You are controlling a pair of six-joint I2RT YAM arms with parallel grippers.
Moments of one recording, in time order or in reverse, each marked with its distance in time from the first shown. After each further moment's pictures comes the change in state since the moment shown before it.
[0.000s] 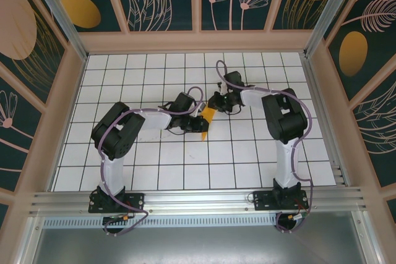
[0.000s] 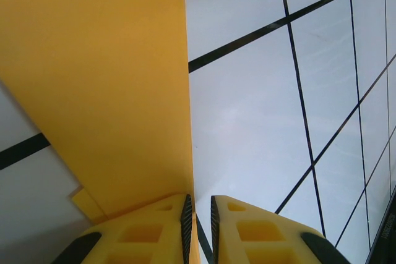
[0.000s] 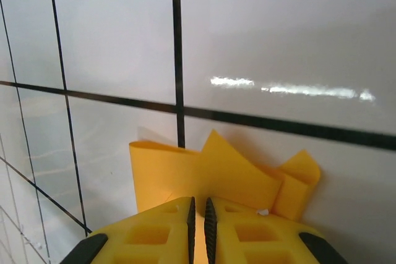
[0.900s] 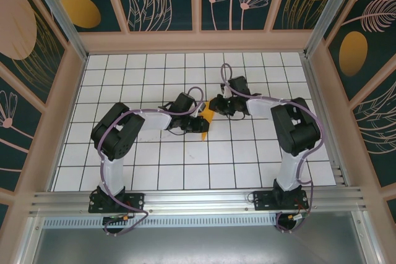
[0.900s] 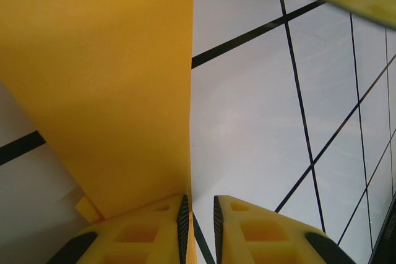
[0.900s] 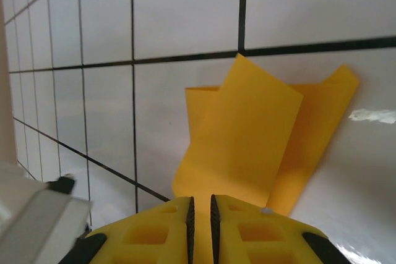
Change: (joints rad) left arm -0.006 -0.010 -0.006 0.006 -0.011 0.000; right arm 0.036 -0.197 -0.239 0.186 -0.021 0.095
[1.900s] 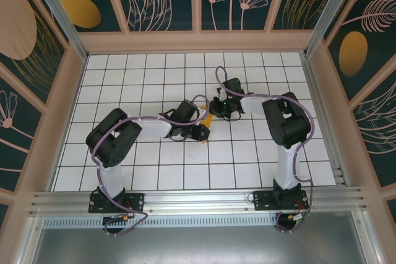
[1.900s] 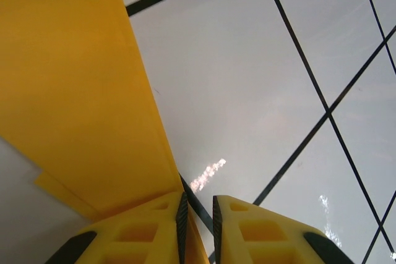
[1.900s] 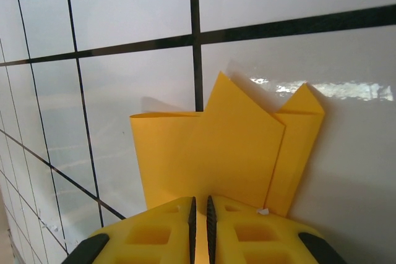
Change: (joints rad) left arm -0.086 -0.090 -0.098 0.007 -0.117 0.180; right arm 0.014 0.113 0.075 -0.054 0.007 0.005
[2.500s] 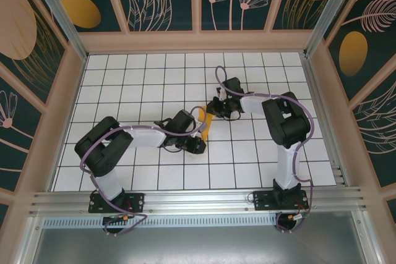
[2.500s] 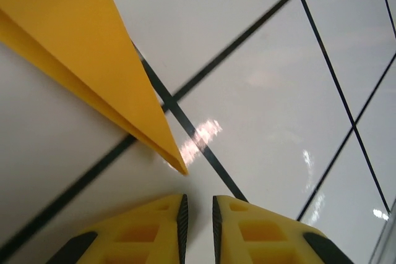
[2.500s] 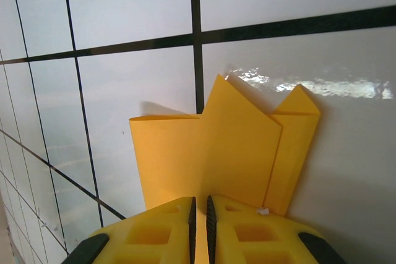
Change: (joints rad) left arm -0.049 -0.132 -0.145 -0.063 0.070 0.003; right arm 0.000 0.005 0.013 -0.018 0.000 -0.006
